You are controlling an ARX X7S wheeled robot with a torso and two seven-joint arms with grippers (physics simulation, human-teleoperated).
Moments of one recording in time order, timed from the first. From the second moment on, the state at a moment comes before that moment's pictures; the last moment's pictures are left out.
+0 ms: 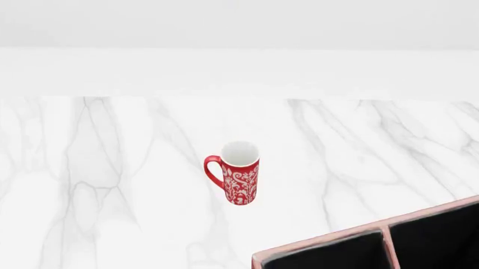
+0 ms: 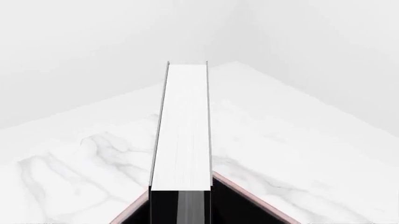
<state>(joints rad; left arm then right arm) -0.07 -0.40 -1.22 0.84 -0.17 -1.11 -0.04 0.35 1.23 0.47 -0.24 1.73 1.02 0.96</state>
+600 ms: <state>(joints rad) -0.07 -0.40 -1.22 0.84 -0.18 -1.11 -0.04 0.32 1.19 0.48 -0.22 1.75 1.02 0.95</state>
